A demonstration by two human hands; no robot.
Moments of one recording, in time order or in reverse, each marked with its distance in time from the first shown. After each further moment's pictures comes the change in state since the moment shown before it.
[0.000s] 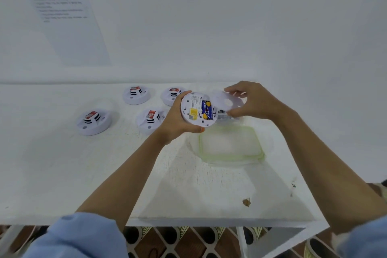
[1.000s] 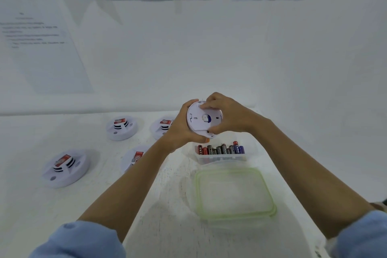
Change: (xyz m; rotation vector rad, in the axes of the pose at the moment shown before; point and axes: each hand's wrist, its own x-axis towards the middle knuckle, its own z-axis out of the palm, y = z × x) left_hand 0.106 -0.001 -0.010 -0.061 -0.113 0.083; right_hand 0.101 0.006 0.009 -0.120 -0.162 -0.121
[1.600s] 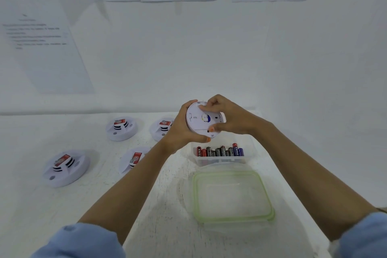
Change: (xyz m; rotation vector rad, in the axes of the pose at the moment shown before) left_hand 0.005 -0.007 0.005 0.014 0.070 0.010; right_hand 0.000 0.017 0.000 0.032 -0.031 -0.069
